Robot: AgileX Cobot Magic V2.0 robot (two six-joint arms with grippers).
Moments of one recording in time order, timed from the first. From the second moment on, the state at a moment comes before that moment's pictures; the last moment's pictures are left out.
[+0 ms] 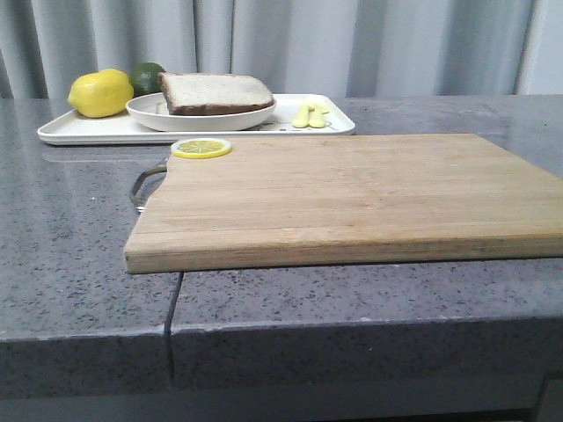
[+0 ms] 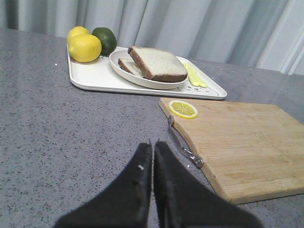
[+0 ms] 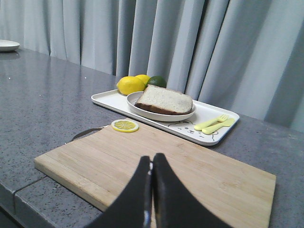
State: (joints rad) left arm -0.02 0.02 -0.32 -0.53 0.58 0.21; right arm 0.61 0.09 -0.21 0.12 0.12 -0.21
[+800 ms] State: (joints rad) left arm -0.02 0.00 0.00 -0.16 0.03 0.17; right arm 0.61 0.09 -0.21 0.12 0.12 -0.21
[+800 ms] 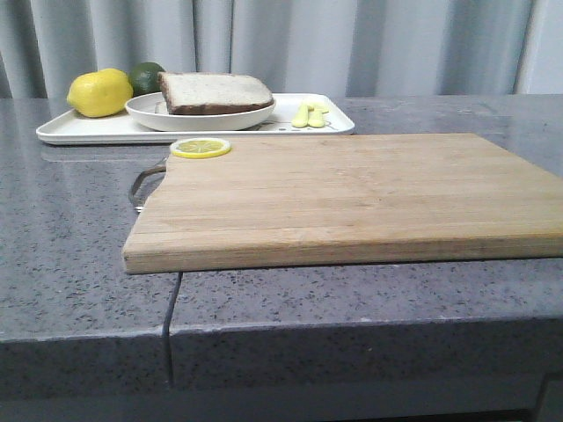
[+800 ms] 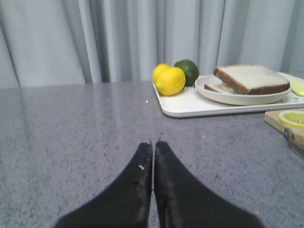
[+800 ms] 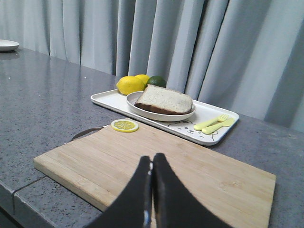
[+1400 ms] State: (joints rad) left arm 0.00 -0.01 0.00 -0.09 0.32 0.04; right arm 0.61 0.09 -0.21 0.12 0.12 -0.21
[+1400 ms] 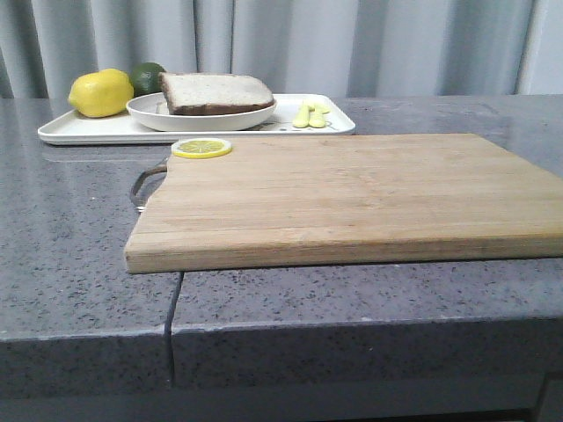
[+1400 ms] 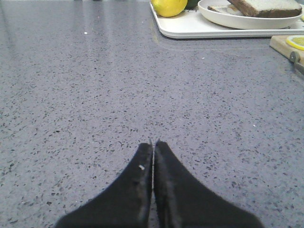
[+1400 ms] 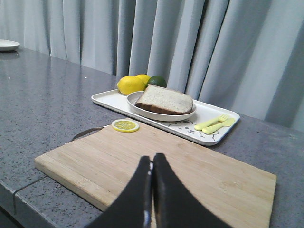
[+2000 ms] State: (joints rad) left arm 0.00 -0.01 0.00 -0.09 0.32 0.04; right arm 0.61 0.09 -0.20 0.12 0.12 -0.21
